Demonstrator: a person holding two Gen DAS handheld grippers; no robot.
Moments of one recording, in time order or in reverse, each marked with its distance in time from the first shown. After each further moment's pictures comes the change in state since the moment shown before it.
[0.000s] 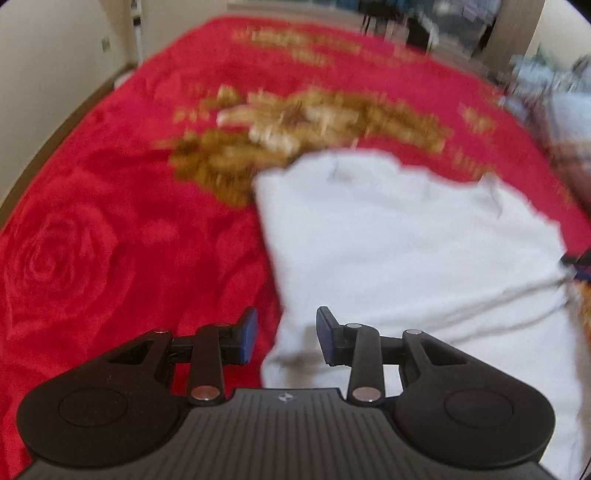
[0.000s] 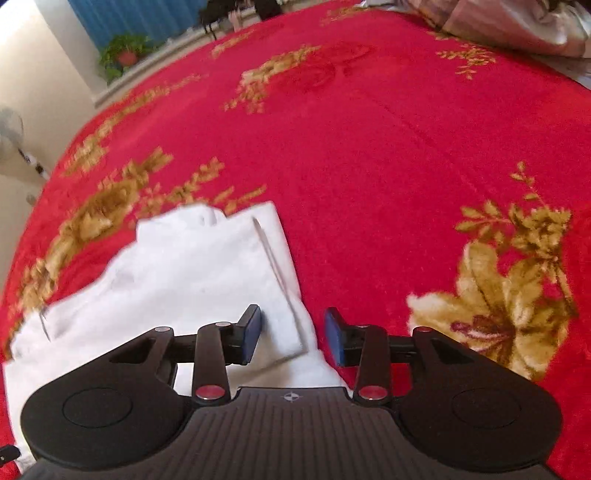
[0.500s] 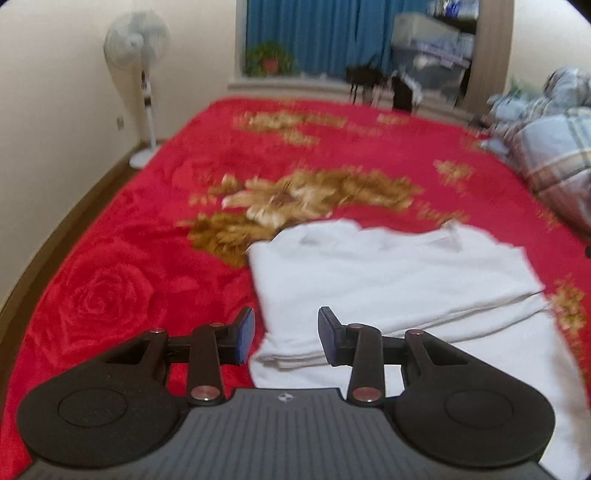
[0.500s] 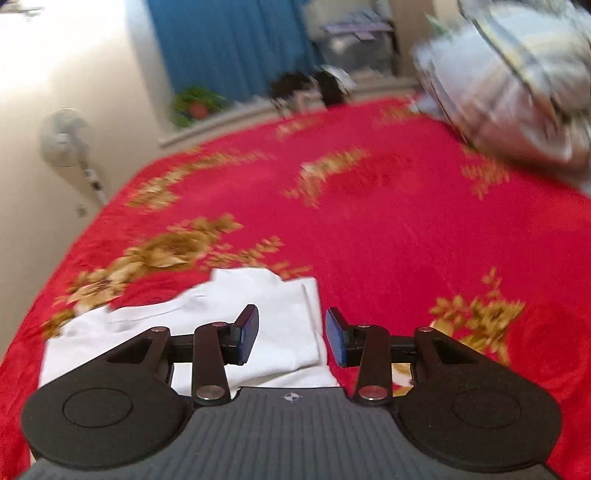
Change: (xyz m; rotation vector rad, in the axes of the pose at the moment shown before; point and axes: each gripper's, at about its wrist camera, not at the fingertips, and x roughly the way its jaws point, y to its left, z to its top) left arm -0.112 -0.046 -0.047 0.071 -0.256 0.069; right arm -0.136 0.005 -0.033 -0.232 -0.271 0.111
